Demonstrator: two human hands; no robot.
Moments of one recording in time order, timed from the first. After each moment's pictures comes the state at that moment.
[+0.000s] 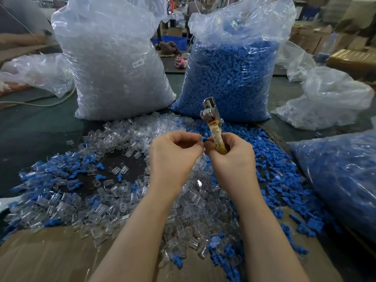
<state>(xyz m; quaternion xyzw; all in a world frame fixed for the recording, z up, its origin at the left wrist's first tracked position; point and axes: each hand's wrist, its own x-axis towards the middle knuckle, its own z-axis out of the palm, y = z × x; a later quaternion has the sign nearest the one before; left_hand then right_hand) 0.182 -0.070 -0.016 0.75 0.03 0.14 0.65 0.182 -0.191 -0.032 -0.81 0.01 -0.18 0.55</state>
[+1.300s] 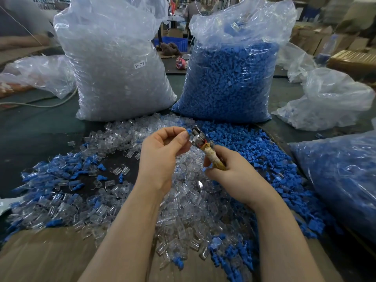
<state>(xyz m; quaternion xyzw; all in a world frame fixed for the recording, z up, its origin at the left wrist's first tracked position) 0.193 -0.050 -0.020 0.59 0.02 0.08 0.80 0.175 -0.214 -0.025 -0.89 -0.12 0.04 0.44</state>
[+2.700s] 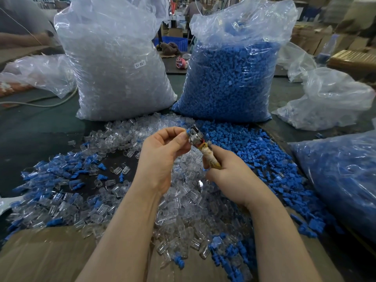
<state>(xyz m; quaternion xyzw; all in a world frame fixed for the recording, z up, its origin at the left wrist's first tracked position) 0.194 -0.045 -0.021 0.58 0.00 0.04 0.81 0.172 -0.204 -0.021 -0.89 -0.10 0.05 0.44</state>
